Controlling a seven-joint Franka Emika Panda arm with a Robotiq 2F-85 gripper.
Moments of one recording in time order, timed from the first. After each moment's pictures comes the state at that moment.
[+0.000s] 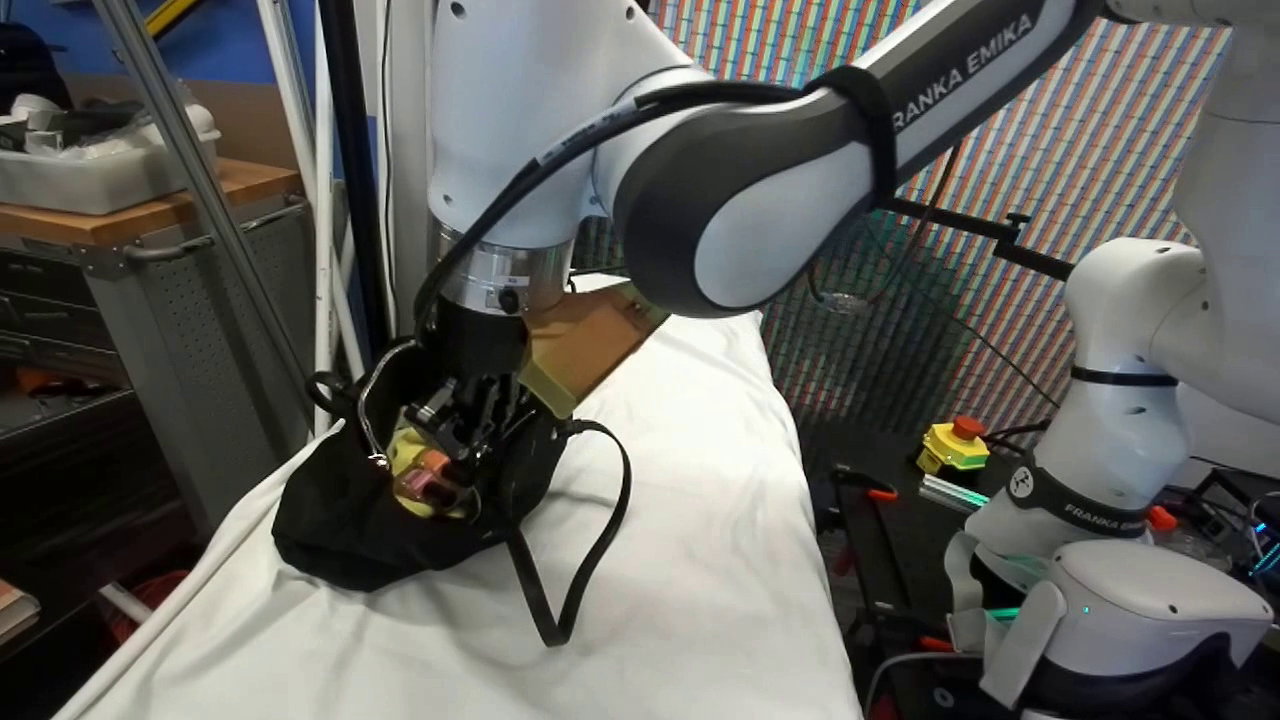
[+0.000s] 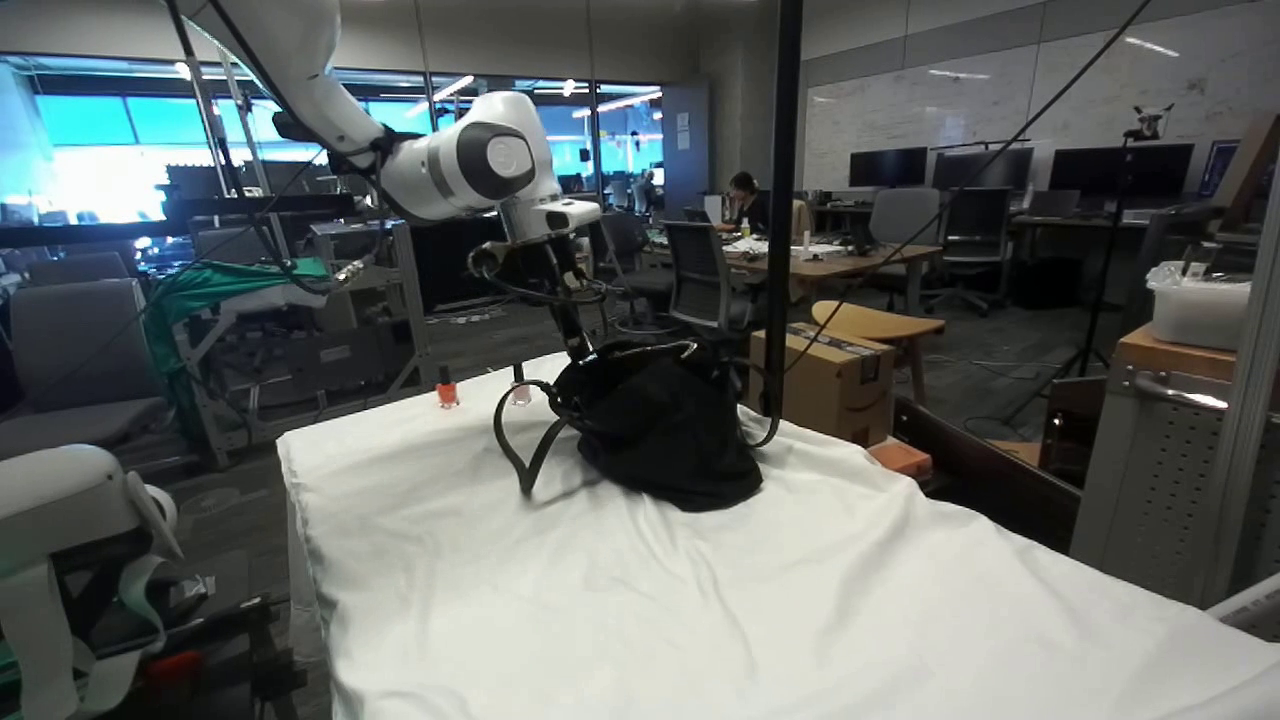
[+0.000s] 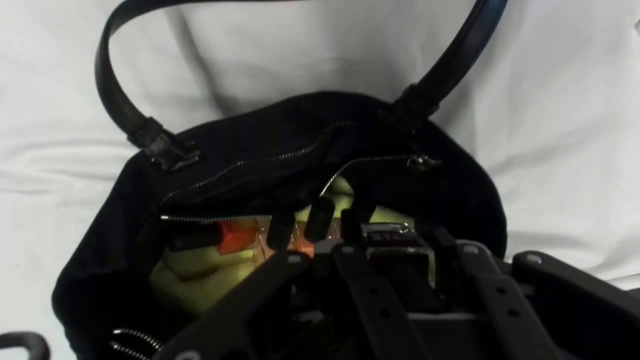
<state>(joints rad) 0.33 0.38 0.01 -1.83 -0.24 2.33 0.79</state>
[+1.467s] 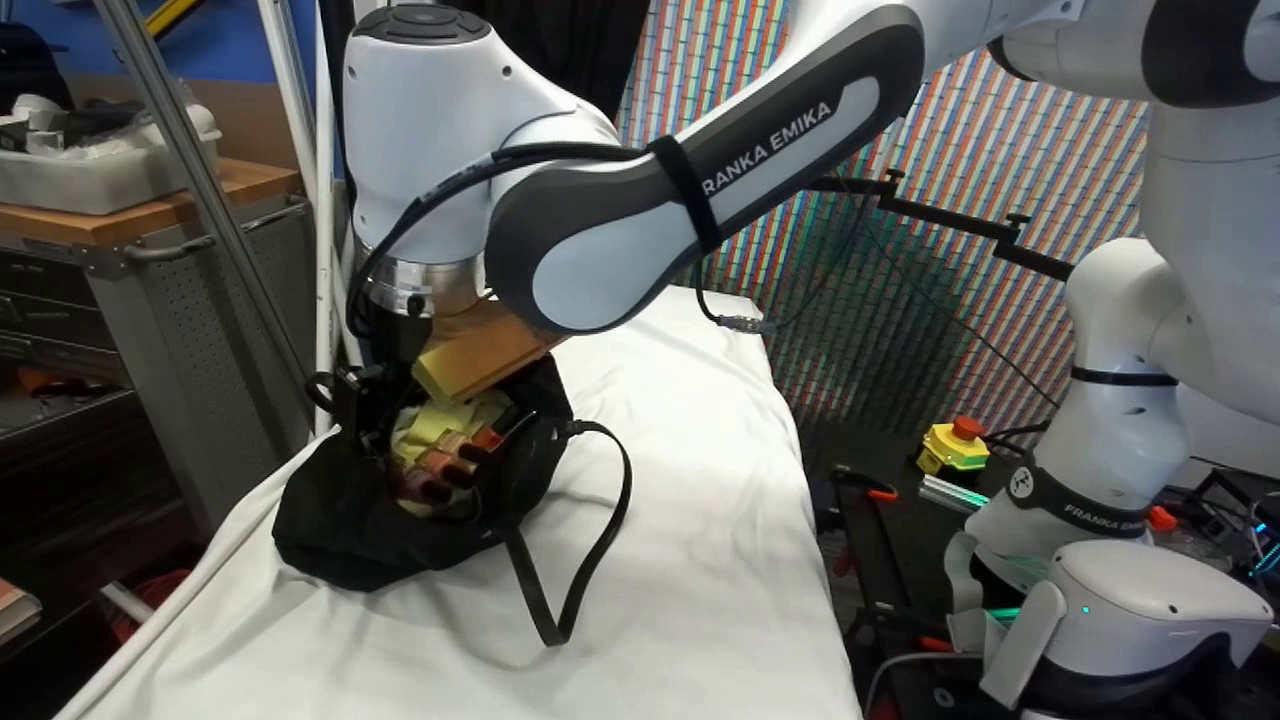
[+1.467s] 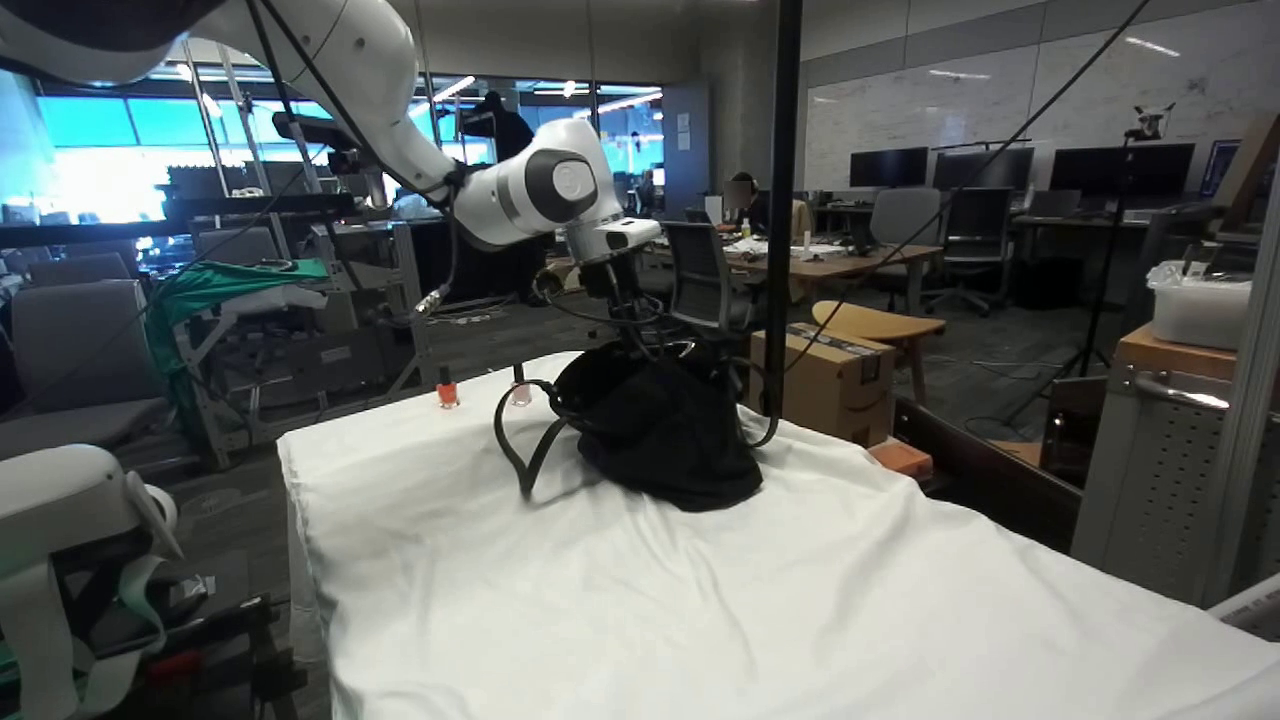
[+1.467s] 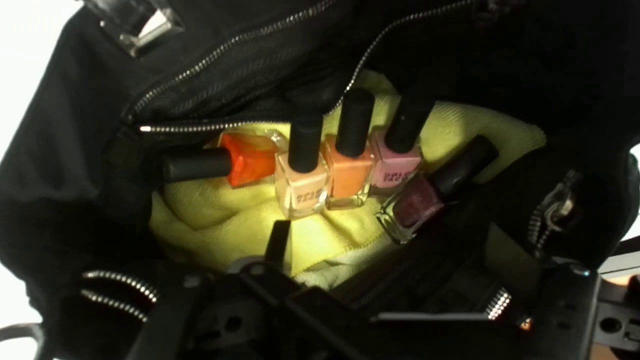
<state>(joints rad) 0.33 0.59 -0.08 -1.59 -0.26 2.30 0.86</state>
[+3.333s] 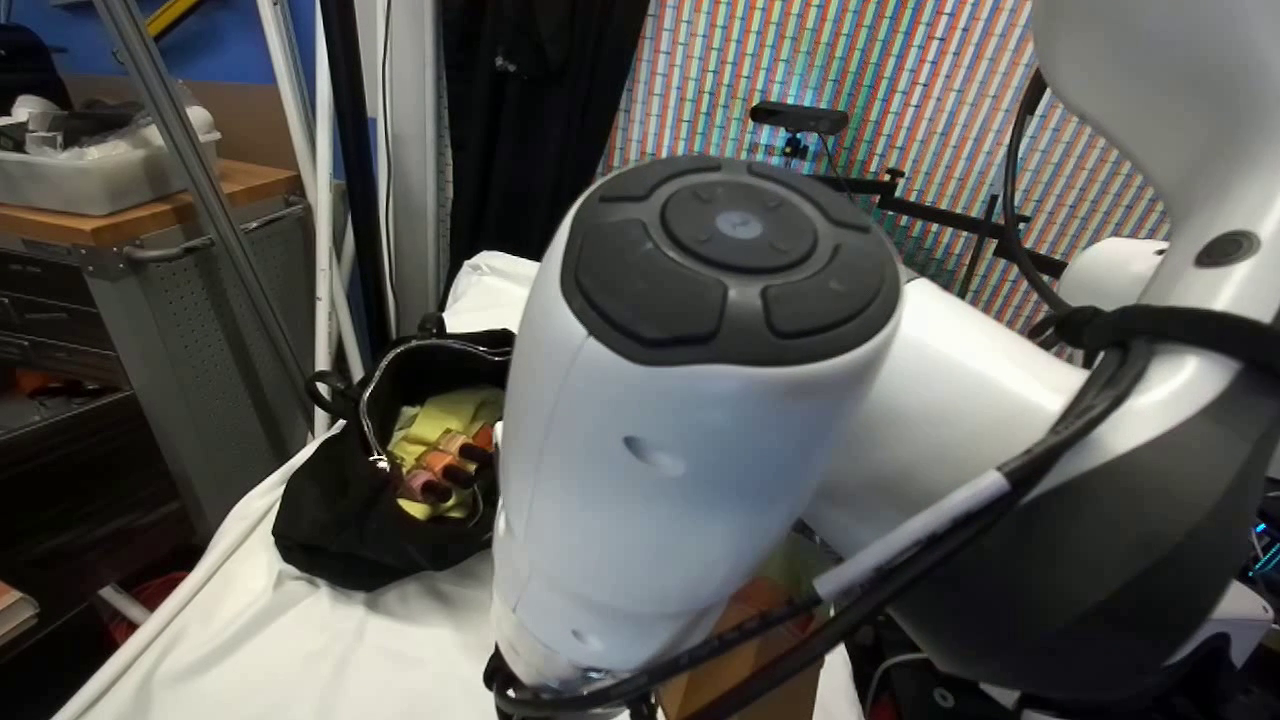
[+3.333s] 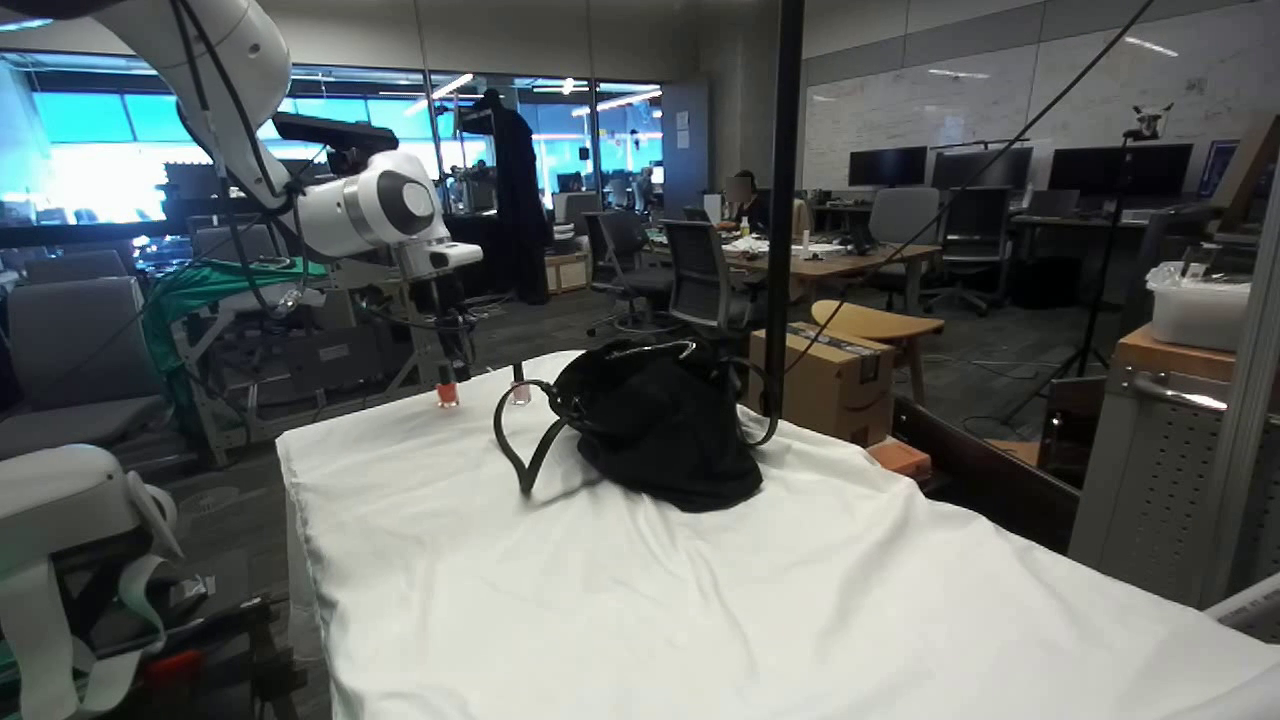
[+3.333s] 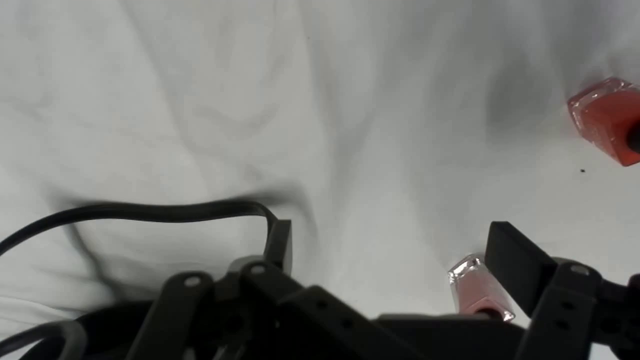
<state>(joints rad) 0.51 0.44 0.17 -1.88 -0.39 2.27 1.16</state>
